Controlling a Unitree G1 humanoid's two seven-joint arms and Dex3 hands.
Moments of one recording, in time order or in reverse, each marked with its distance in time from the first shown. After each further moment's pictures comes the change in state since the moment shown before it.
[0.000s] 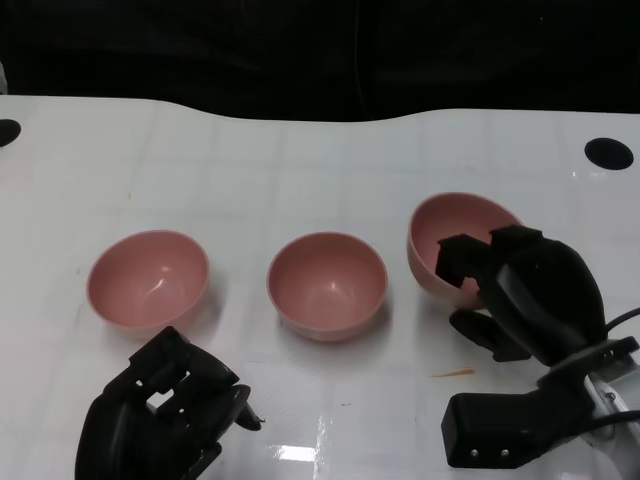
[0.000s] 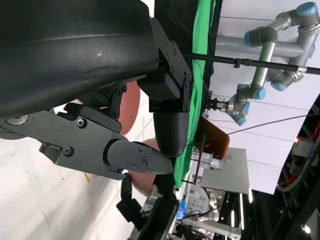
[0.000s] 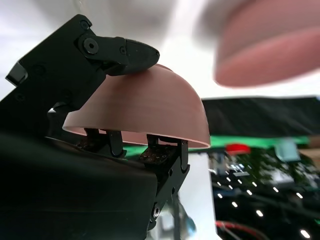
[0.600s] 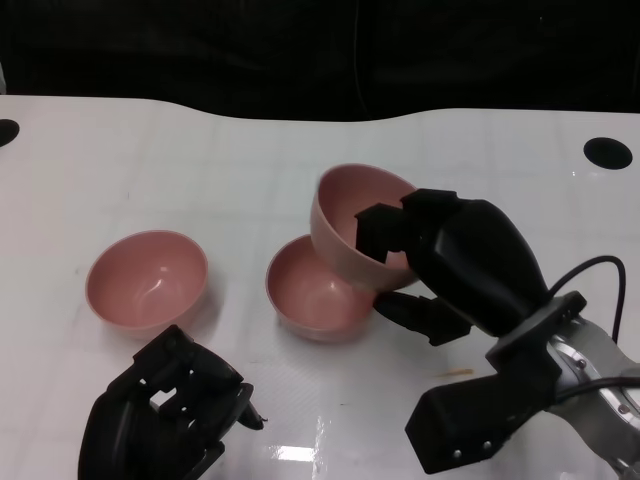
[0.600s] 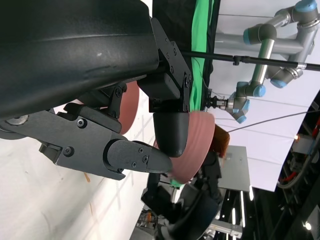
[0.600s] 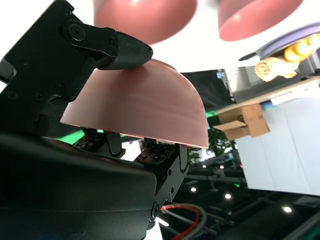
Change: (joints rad) left arm -0.003 -0.002 -0.002 0.006 0.014 -0.009 0.000; right arm -0.085 0.070 0.014 -0.146 0.116 -0.169 0.158
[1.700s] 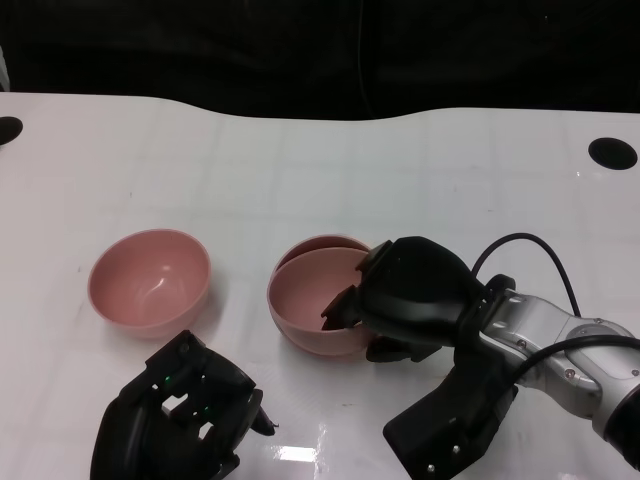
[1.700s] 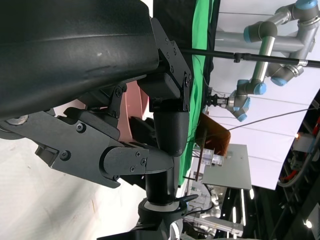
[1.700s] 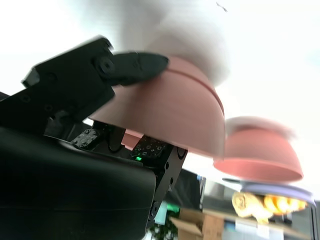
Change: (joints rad) left arm 0.011 -0.016 -0.025 0.006 0.019 -0.026 0.001; right arm -0.222 -0.011 0.237 0.284 -0.239 -0.019 0.220
